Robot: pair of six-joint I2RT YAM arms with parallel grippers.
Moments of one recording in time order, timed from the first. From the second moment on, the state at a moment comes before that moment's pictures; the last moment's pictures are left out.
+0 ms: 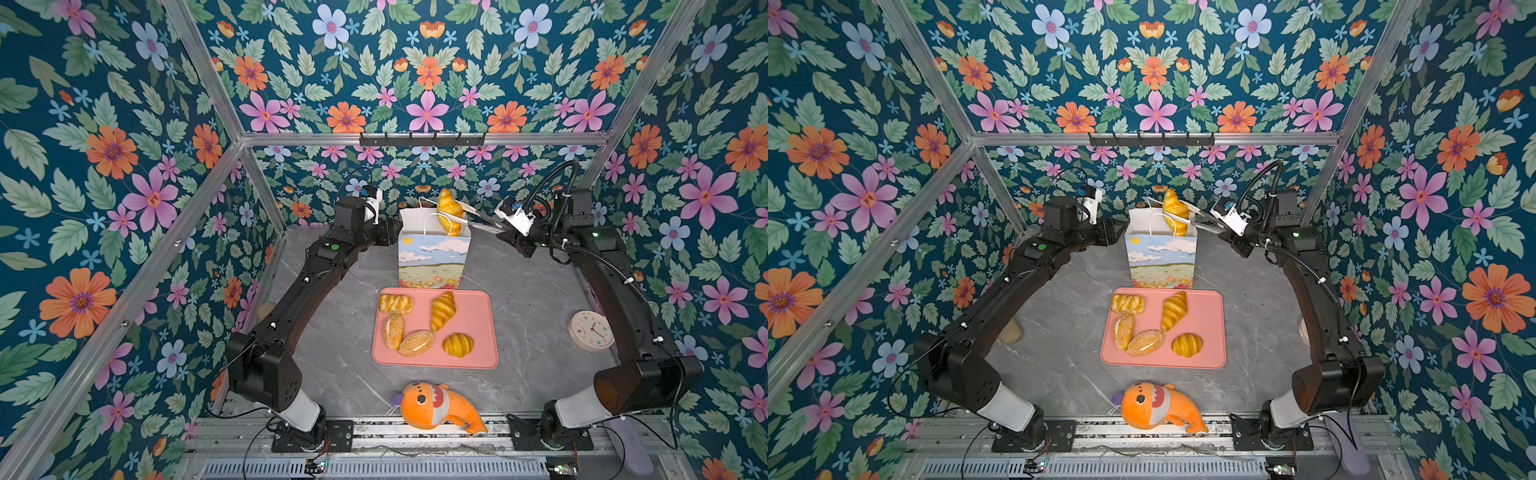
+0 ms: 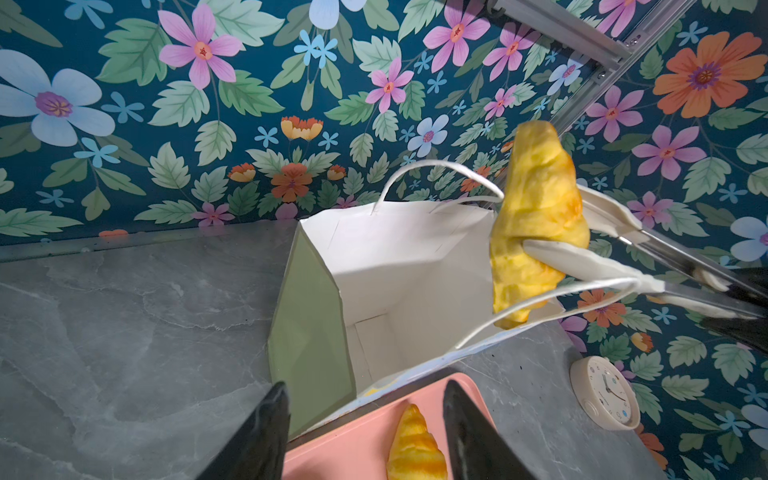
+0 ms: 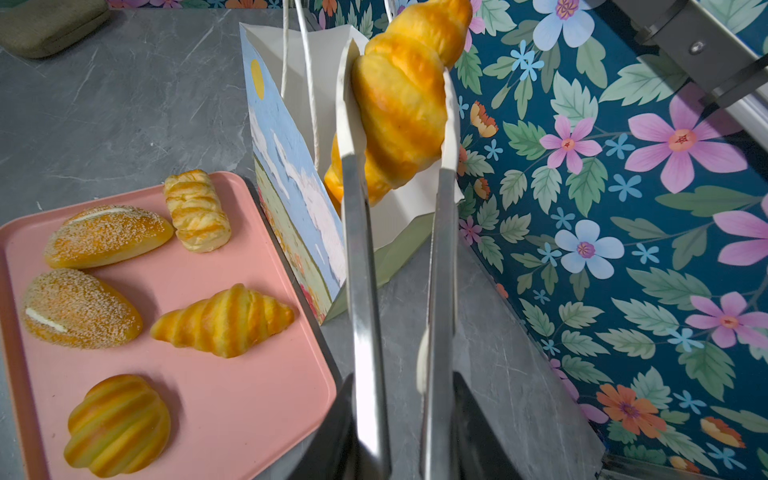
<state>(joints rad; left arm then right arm) -0.40 1.58 1.54 -0.35 0.25 -0.31 0.08 1.51 1.70 -0.82 -0.50 -0.79</state>
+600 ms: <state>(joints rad) -0.38 1.69 1.61 -0.32 0.28 -0.30 0.08 1.43 1.62 -0.76 -0.54 -0.80</state>
